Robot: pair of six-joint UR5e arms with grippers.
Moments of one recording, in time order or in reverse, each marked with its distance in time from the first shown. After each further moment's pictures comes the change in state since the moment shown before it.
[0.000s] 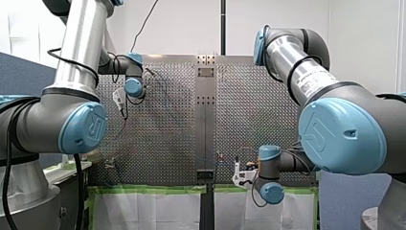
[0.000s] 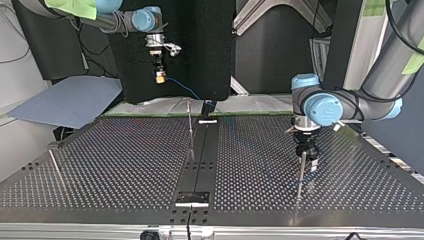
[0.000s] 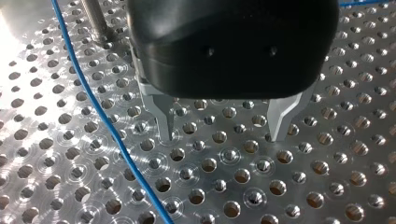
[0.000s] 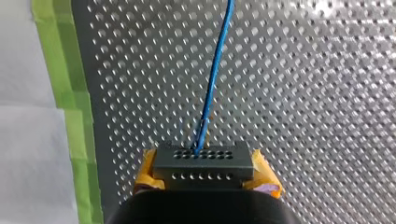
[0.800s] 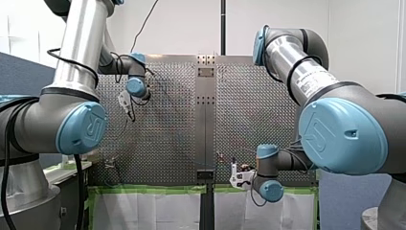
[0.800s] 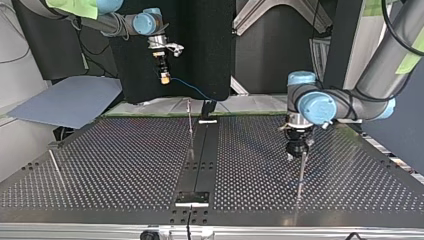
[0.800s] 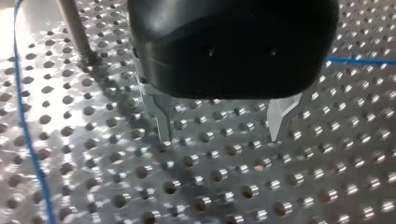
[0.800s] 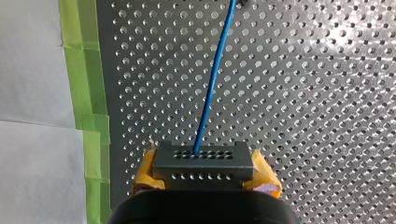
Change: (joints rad) left arm -0.035 0.002 -0.004 -0.044 0.052 -0.145; right arm 0.008 0.001 -0.029 0.074 -0.052 -0.027
